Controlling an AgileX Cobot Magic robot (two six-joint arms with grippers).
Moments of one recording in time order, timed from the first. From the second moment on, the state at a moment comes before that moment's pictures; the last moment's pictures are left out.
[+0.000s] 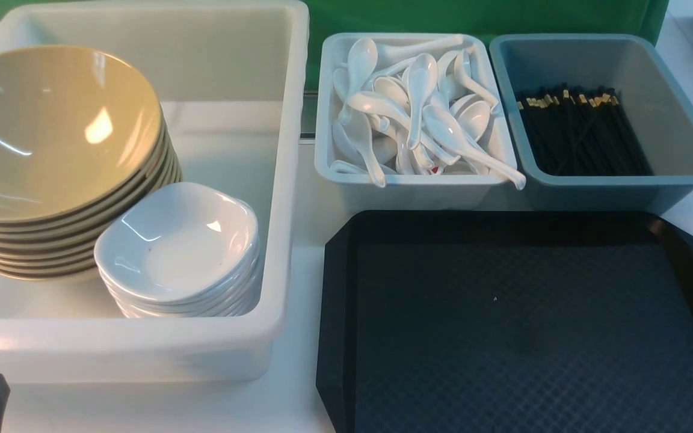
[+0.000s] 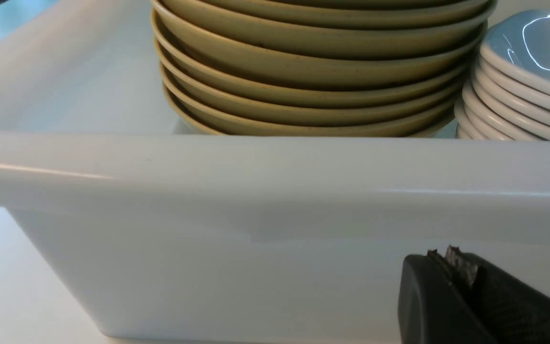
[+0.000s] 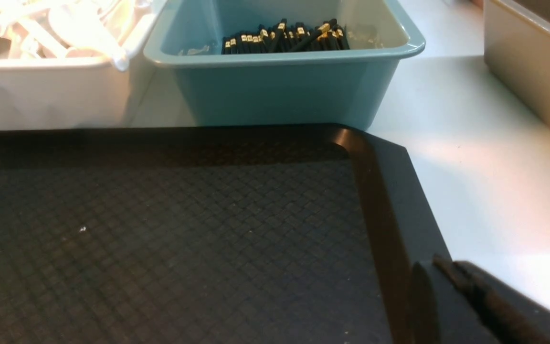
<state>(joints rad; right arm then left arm) -0.02 -0.01 0.03 -0.14 0.33 0.22 0.08 -0.01 0.03 -0.07 0.30 0.05</state>
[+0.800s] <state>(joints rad) -0.02 -0.01 0.03 -0.14 0.33 0.22 0.08 -0.01 0.03 -0.07 0.30 0.05</state>
